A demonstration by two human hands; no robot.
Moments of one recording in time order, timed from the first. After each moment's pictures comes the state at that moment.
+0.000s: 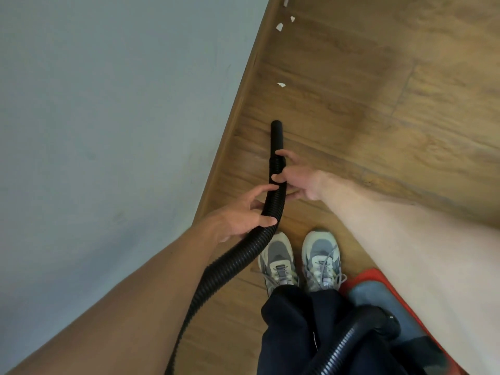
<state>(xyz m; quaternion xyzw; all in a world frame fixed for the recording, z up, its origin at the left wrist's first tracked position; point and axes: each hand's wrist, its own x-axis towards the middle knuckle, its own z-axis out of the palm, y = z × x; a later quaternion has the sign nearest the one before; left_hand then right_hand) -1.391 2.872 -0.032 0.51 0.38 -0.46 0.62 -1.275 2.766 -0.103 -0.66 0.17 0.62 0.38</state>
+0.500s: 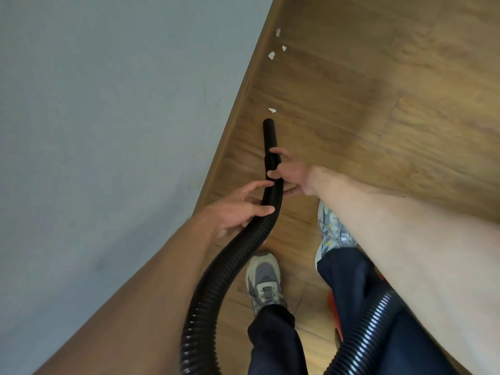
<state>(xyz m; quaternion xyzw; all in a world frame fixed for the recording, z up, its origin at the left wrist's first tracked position) -1.326 2.890 -0.033 0.44 0.42 -0.42 0.68 -1.204 2.786 -0.099 -0.68 0.14 0.63 0.35</state>
